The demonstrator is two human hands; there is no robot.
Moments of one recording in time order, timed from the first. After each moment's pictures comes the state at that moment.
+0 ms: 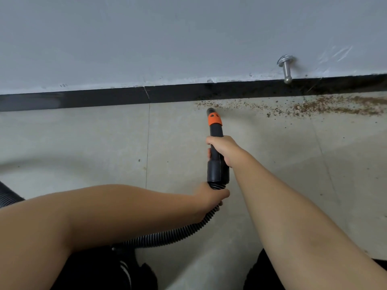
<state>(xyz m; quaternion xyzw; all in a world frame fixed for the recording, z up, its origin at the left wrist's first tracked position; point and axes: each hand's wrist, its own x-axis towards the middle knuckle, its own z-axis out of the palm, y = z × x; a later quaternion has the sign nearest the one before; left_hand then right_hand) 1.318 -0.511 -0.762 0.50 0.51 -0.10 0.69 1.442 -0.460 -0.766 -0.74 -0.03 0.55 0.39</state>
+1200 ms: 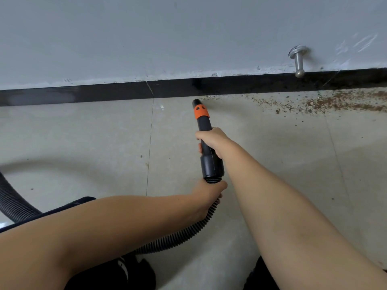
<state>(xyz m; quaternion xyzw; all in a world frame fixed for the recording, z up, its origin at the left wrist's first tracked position) 1.329 -0.511 -0.785 0.42 0.57 -0.02 0.71 1.438 -0.434 -0.779 -0.72 -0.11 0.59 0.35</state>
